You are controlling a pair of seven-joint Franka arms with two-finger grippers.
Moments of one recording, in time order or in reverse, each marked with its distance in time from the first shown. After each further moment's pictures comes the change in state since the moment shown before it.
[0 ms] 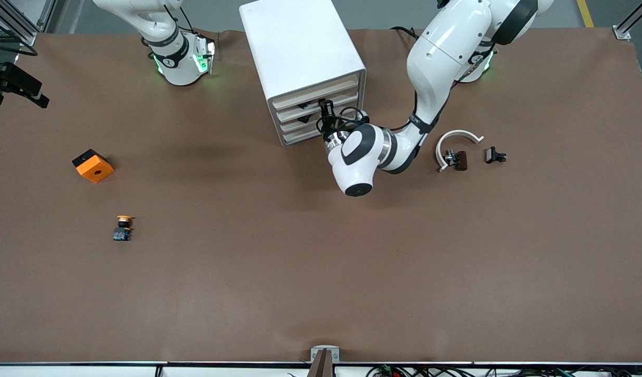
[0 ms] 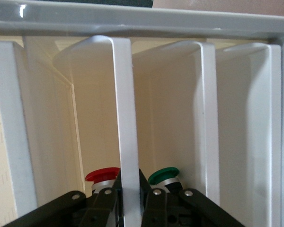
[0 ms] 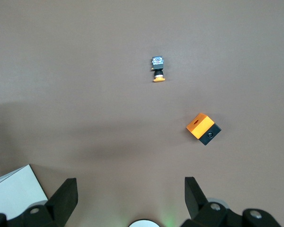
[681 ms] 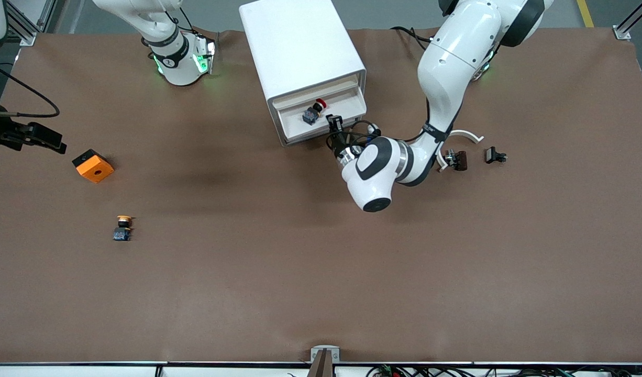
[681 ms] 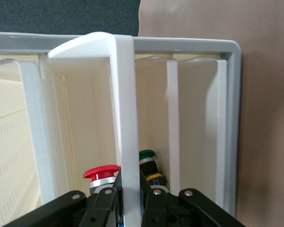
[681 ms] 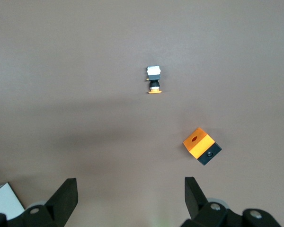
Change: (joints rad) left arm 0.026 0.013 0.083 0.074 0.000 -0.028 0.000; right arm 0.017 0.208 0.009 0.073 -0.037 0.080 -0.001
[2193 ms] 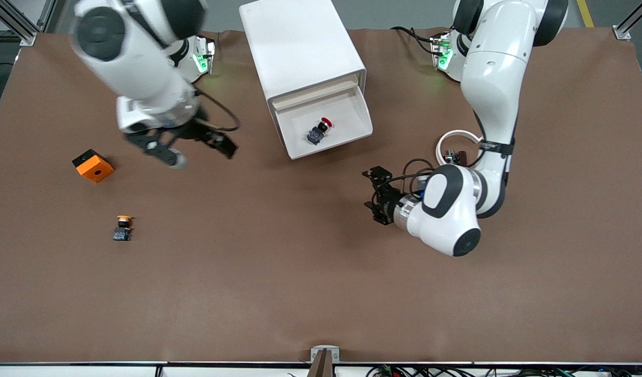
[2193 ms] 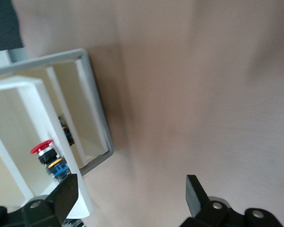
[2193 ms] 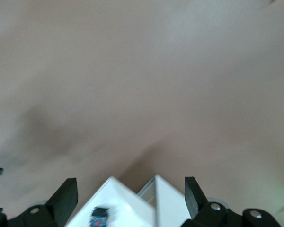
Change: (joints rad) left arm 0.071 -0.004 0.276 0.242 0.070 0.104 0.271; right arm 0.585 0.105 0.031 -0.039 0.142 0.226 1.090
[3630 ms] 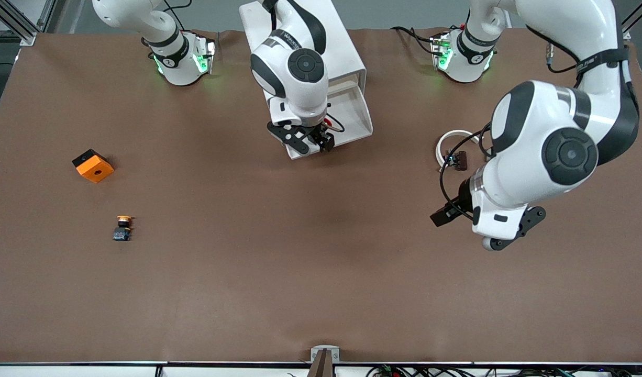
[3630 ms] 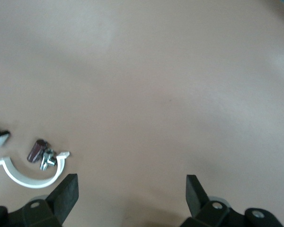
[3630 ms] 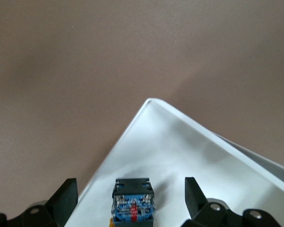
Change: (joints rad) left arm -0.003 -0.324 0.046 0.007 0.579 0.103 1.229; right arm 0.336 0.266 -0.005 -0.069 -0.057 0.259 0.399
